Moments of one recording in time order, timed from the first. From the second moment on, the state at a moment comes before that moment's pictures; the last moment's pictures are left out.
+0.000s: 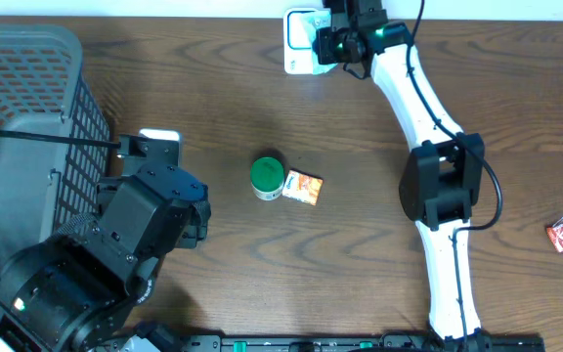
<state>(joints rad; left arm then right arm) -0.69 1.07 1.63 -1.48 -0.48 -0.44 0.28 2.51 2.35 -0.69 -0.23 0.15</state>
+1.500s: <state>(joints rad) -0.69 1.07 1.63 -1.48 -0.48 -0.44 -0.24 2.59 2.35 -1.69 0.42 0.28</state>
